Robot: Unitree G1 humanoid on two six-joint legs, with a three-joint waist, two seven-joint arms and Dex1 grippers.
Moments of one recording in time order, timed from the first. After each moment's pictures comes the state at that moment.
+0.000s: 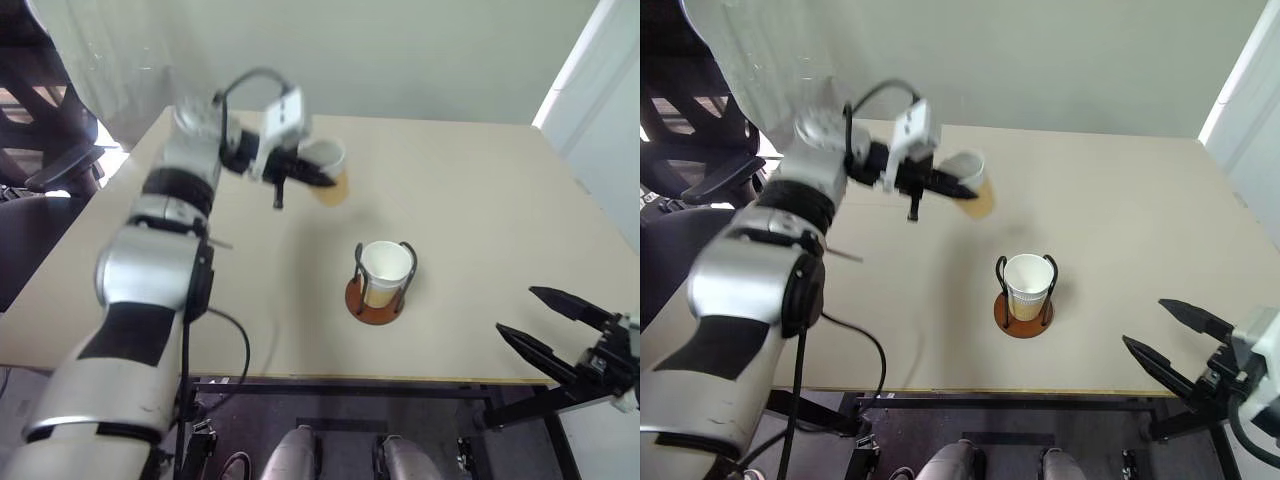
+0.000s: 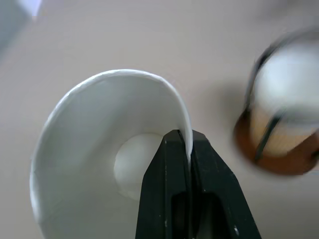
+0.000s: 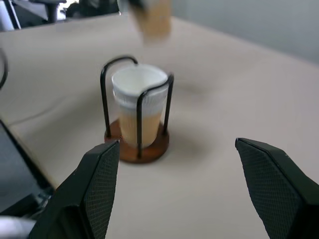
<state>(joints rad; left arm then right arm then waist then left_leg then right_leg) -1.63 0.44 -0.14 1.27 -0.01 -0.14 -1.57 0.55 -0.68 -0.81 -0.84 0.83 0.49 0.78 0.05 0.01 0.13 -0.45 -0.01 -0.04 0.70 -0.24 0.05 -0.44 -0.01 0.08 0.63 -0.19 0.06</state>
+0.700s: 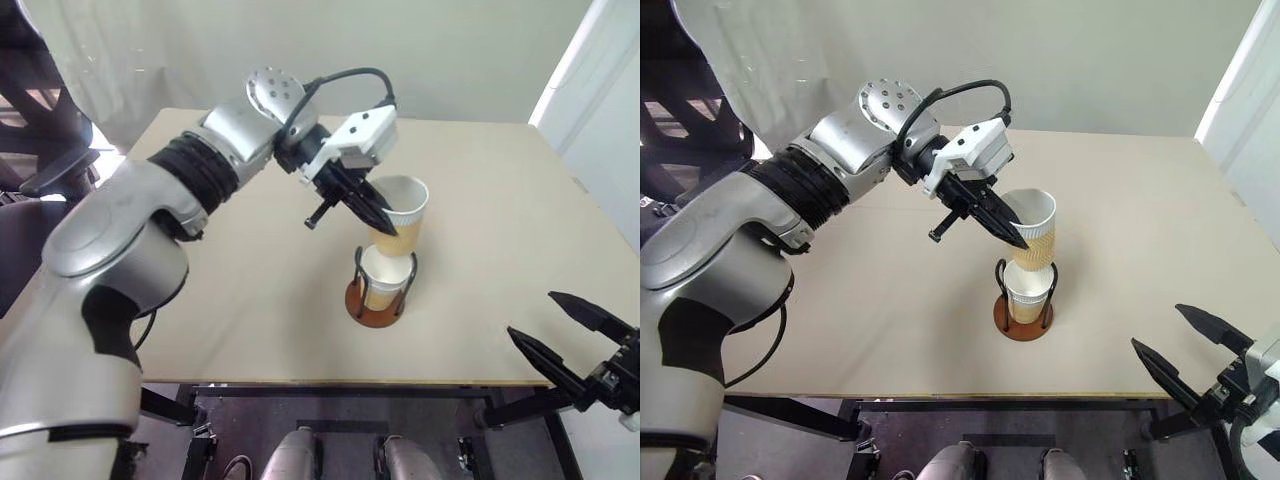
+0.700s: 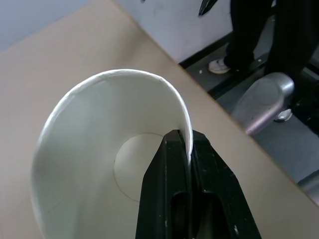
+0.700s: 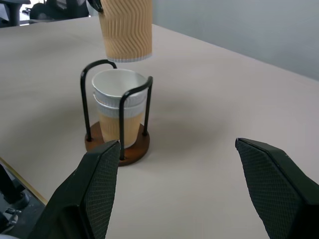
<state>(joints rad) -1.72 0.62 -1.21 0.73 -0.95 -0.11 -1.58 0.63 -0.60 -0.81 -0.95 0.81 0.43 0.68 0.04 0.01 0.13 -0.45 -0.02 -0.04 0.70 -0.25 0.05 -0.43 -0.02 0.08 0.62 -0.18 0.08</state>
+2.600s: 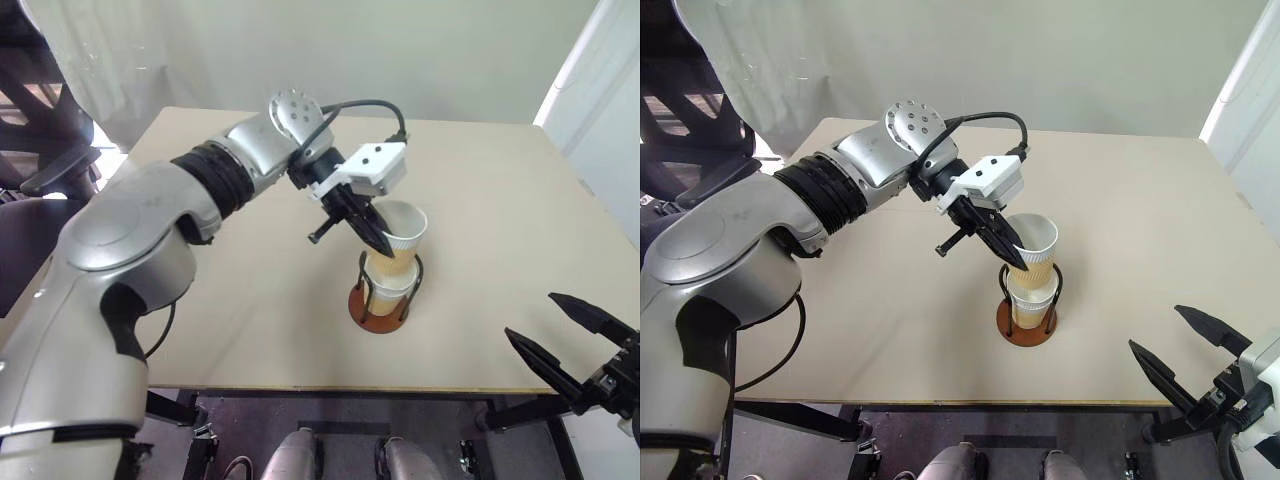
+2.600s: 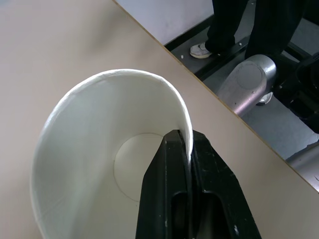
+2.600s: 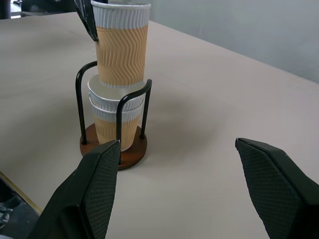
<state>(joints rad) -1.72 0.57 -1.36 0.78 -0.98 -0.18 -1.58 0.69 -0.63 -0.81 -0.99 0.83 0.40 0.61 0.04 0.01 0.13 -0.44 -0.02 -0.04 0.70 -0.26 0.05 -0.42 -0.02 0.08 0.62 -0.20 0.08</state>
